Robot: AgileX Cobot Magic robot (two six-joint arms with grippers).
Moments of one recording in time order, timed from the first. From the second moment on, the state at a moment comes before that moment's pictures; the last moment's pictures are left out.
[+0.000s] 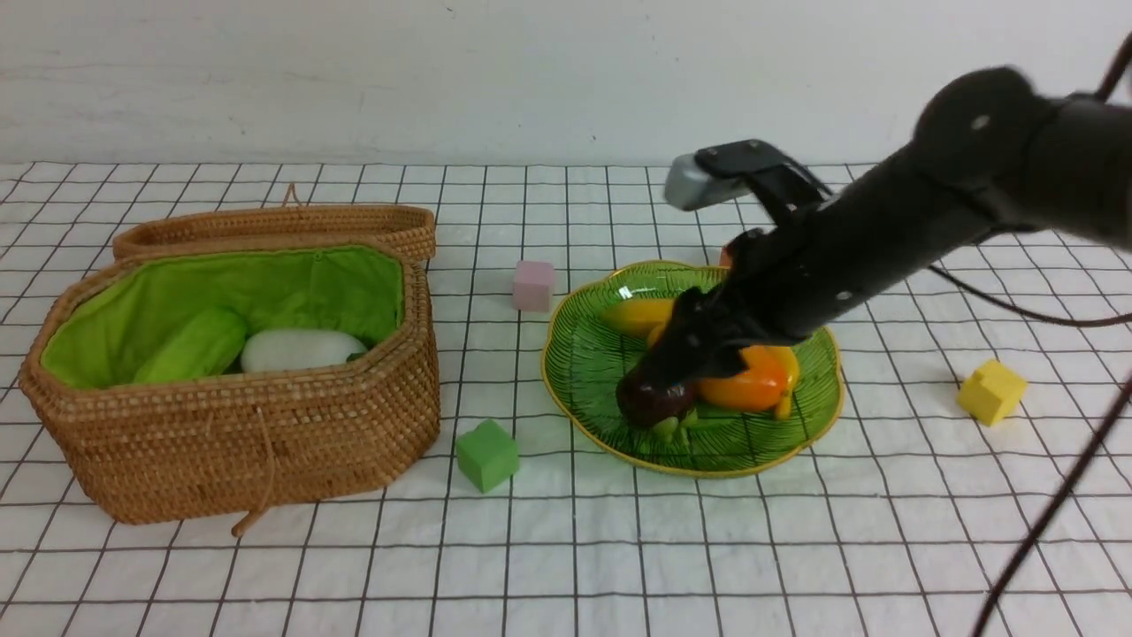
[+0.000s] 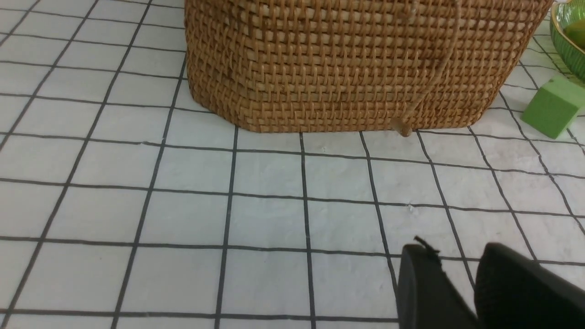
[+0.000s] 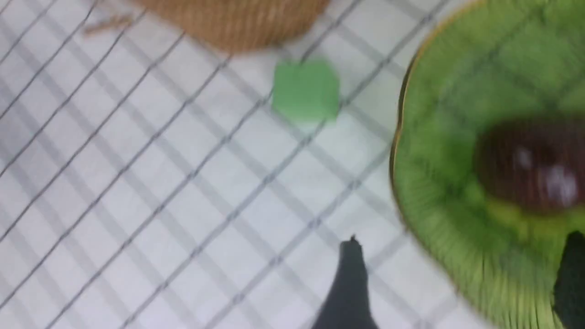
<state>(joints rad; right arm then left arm) 0.30 1.76 -1.45 0.63 0.99 -0.67 -0.09 -0.01 0.03 0.02 0.39 -0.18</state>
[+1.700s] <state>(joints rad) -0.07 -0.01 -0.04 0.21 0.51 -0.28 -0.09 -0.01 0.03 0.02 0.39 -0.18</state>
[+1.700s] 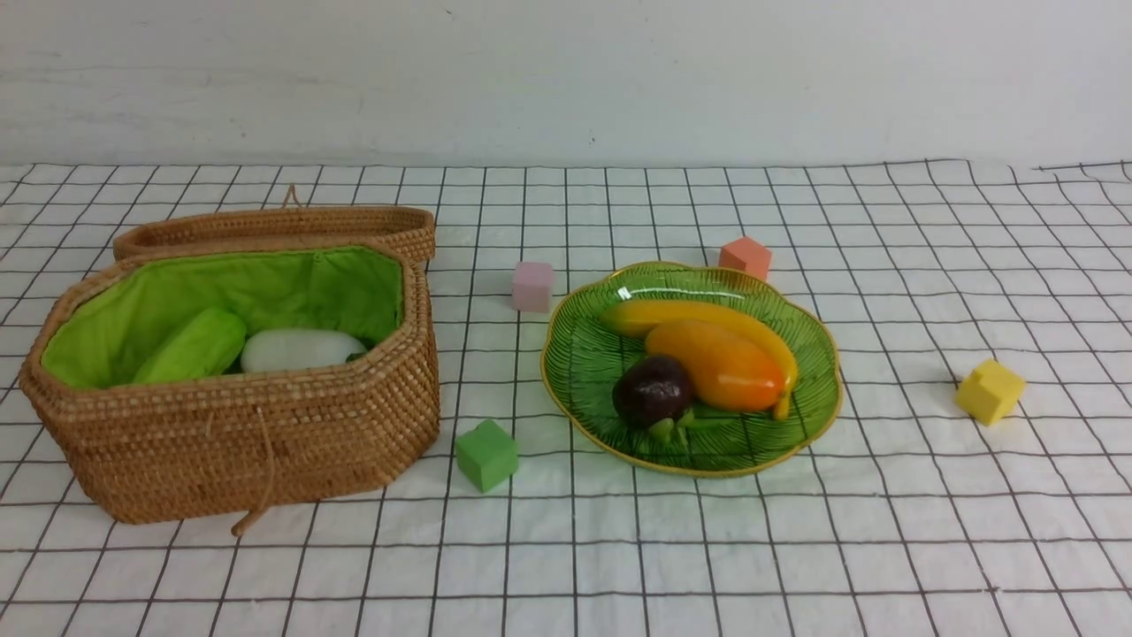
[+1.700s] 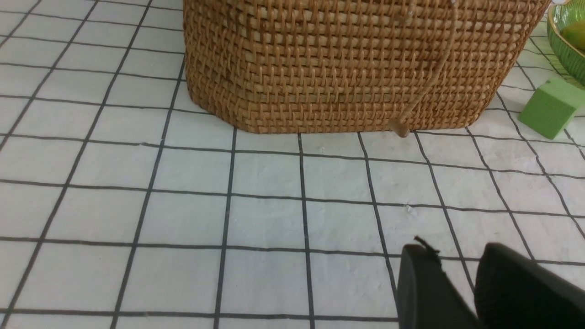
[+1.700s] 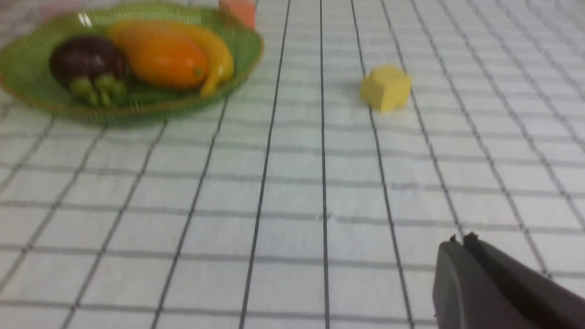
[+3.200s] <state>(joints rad) -0.07 -0.01 0.01 0.24 0.40 -0.28 -0.09 -0.01 0.03 0.02 0.39 -0.18</state>
